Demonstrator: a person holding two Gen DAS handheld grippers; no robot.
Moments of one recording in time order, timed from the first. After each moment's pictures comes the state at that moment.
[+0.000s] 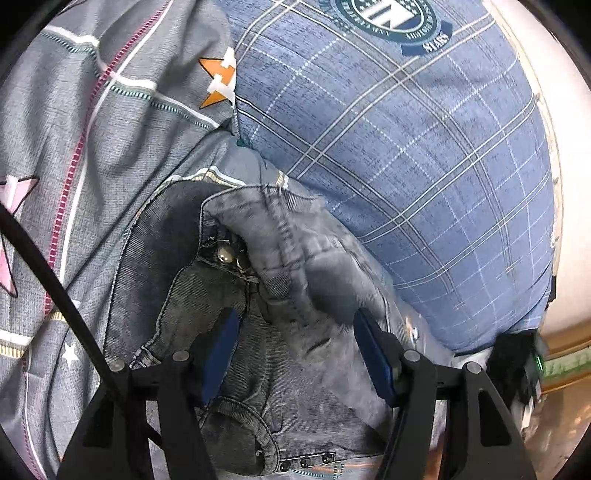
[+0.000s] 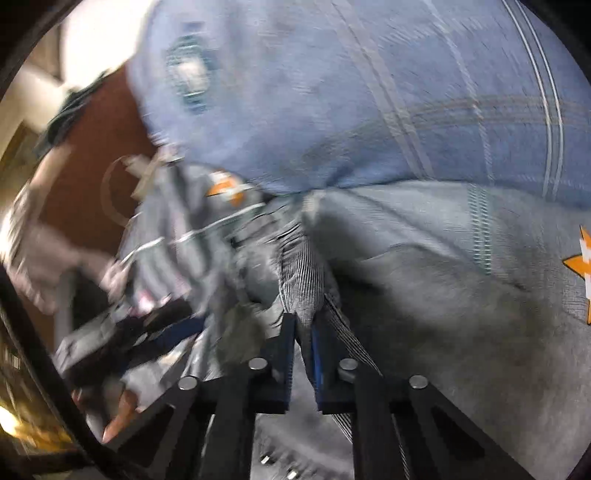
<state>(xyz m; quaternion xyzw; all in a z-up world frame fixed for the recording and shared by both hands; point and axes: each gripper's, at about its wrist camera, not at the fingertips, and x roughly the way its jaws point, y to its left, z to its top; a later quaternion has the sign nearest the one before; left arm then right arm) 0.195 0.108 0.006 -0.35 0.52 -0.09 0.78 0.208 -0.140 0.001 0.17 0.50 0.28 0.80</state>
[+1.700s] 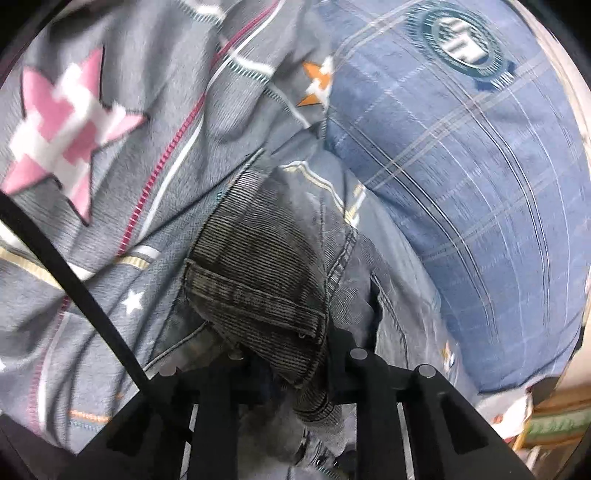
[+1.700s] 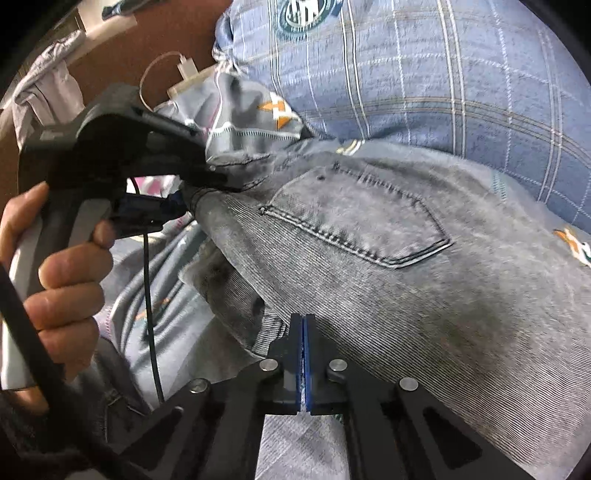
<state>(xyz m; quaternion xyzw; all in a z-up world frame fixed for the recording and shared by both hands) 0.140 0.132 0.000 -0.35 0.52 0.04 0.77 0.088 -0.068 -0.039 0.00 0.46 0.26 0.85</state>
